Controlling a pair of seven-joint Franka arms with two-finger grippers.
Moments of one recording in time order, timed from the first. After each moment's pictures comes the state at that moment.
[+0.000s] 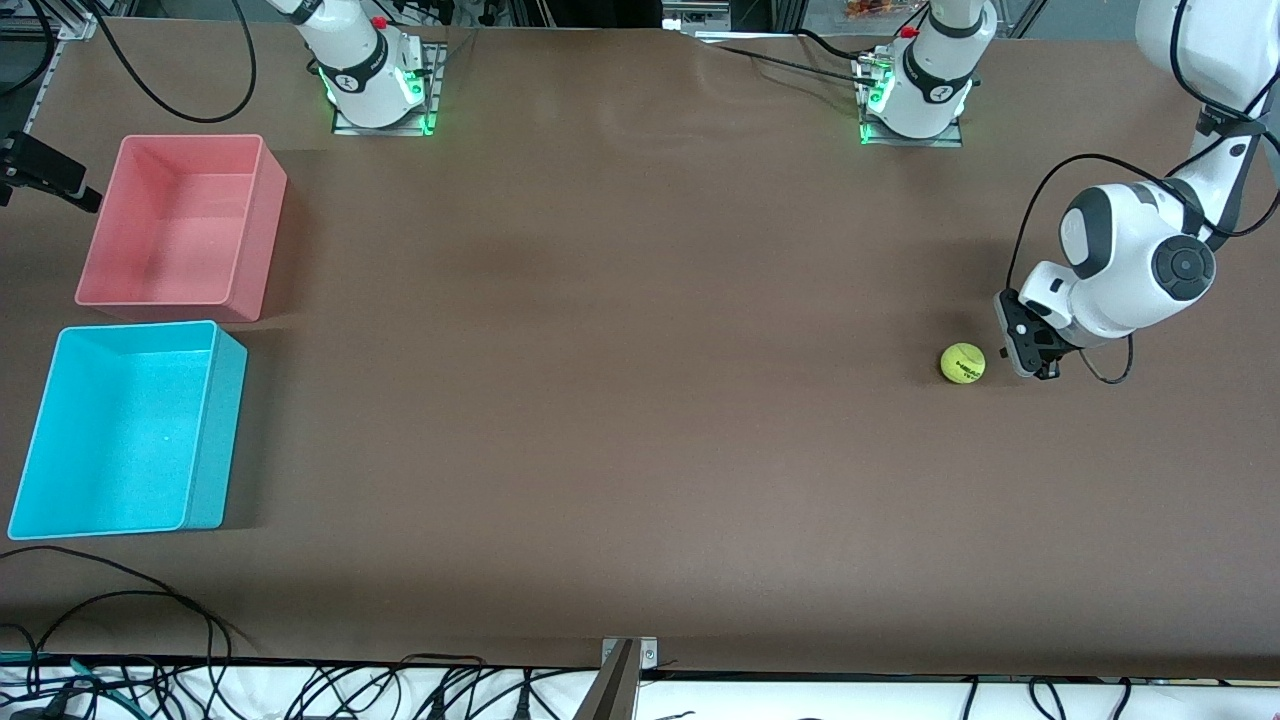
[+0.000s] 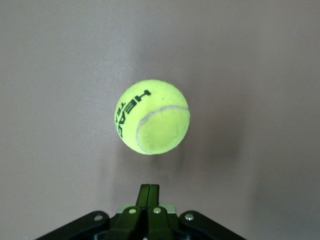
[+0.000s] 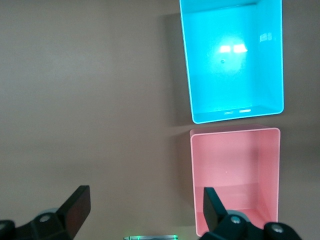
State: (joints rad) left arm 0.20 0.31 -0.05 -2.23 0.04 2.48 1.51; right arm 0.02 -0.03 -0.13 -1.54 0.01 1.48 -0.03
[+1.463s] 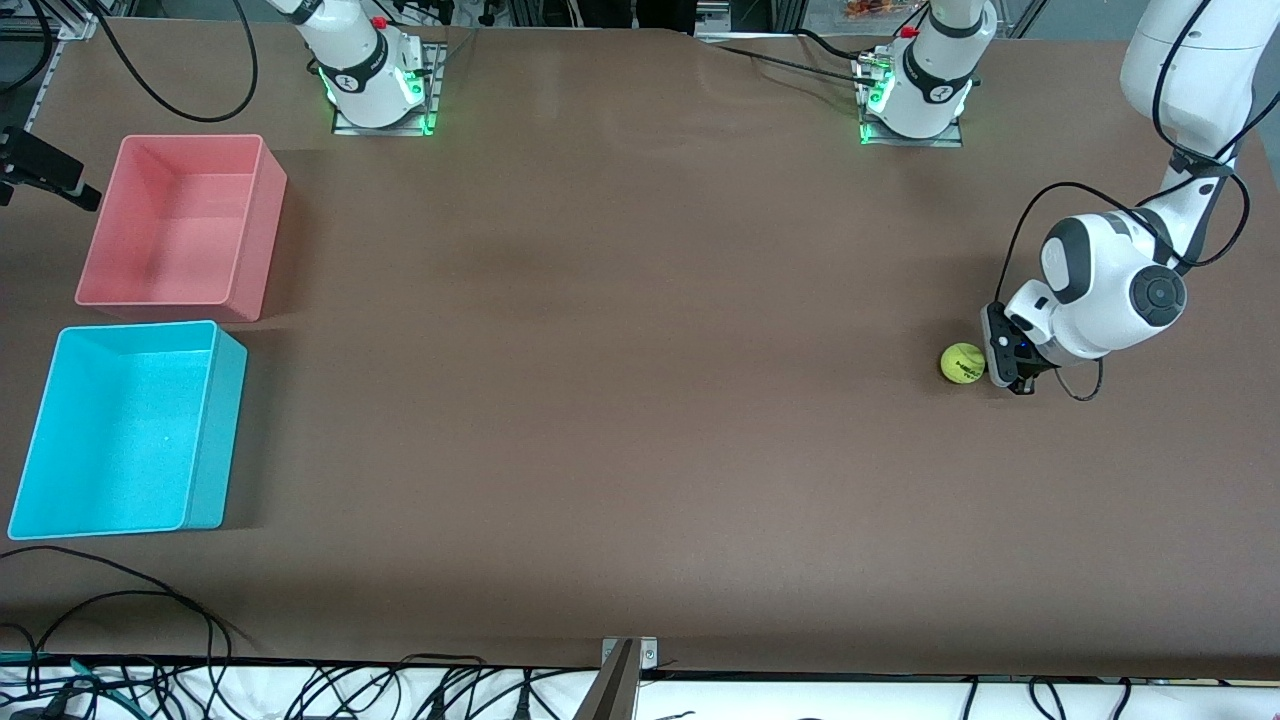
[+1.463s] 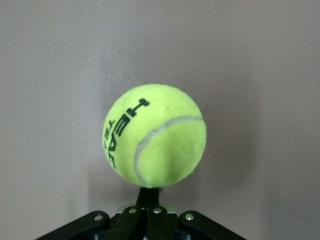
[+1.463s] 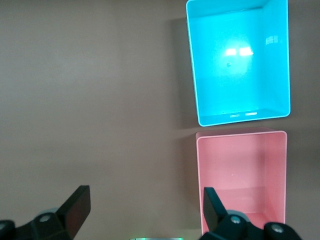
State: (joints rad) left arm 0.21 0.44 -0.07 -2.18 -0.01 2.56 1.65; right arm 0.02 -0.03 -0.14 -1.53 0.04 1.48 -0.03
